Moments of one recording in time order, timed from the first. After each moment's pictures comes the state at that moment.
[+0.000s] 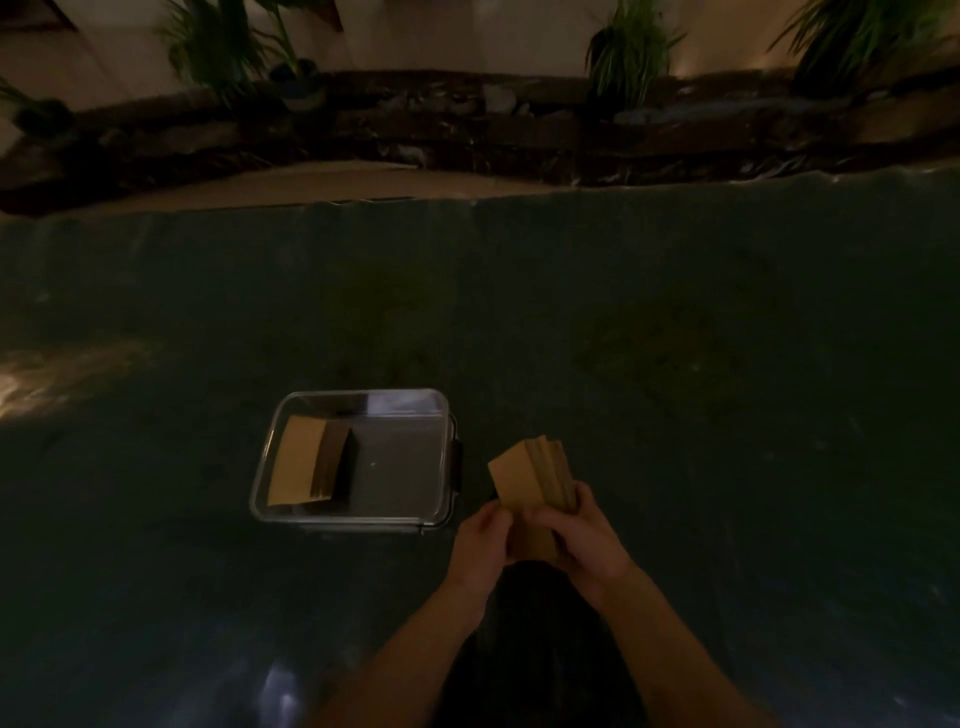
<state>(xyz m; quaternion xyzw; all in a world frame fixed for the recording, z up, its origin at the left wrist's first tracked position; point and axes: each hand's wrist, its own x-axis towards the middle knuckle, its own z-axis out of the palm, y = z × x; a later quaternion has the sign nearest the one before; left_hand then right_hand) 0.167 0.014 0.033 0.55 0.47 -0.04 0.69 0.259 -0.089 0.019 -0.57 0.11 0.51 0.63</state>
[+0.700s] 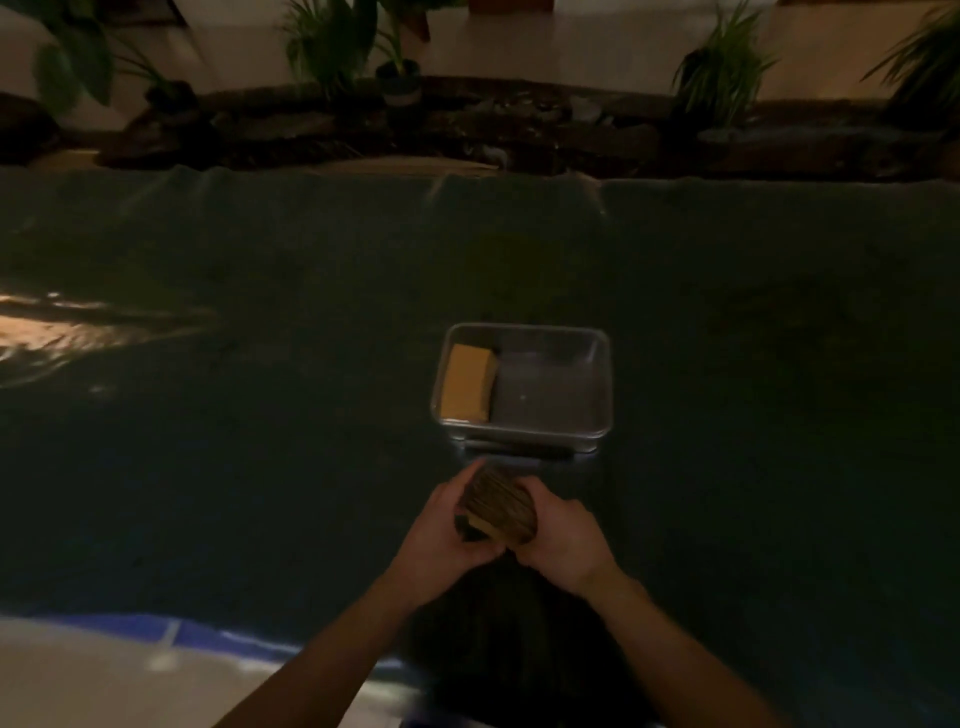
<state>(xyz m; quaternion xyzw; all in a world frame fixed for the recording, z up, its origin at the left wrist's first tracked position) -0.087 0.143 0.035 0.75 0.31 0.05 0.59 0.049 0.017 0.046 -0.82 -0.38 0.35 0.23</state>
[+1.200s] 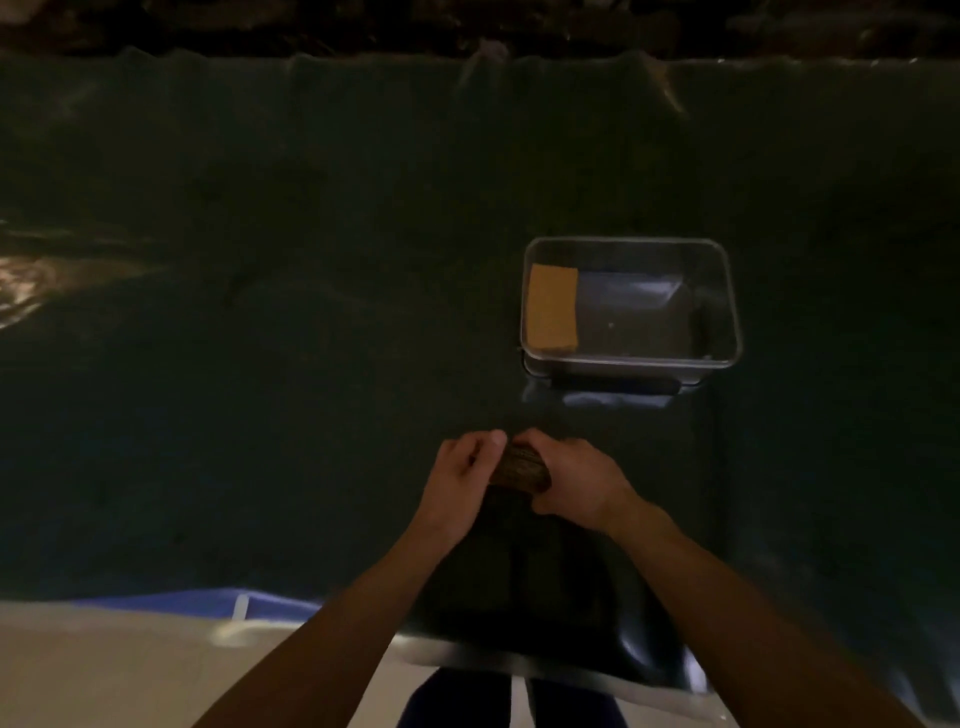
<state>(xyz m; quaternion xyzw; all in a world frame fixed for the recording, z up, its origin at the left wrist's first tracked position) -0.151 0.235 -0.021 0.69 0.42 0.00 0.59 -0.013 0.119 -0.012 -0.80 -0.43 0.40 0.13</state>
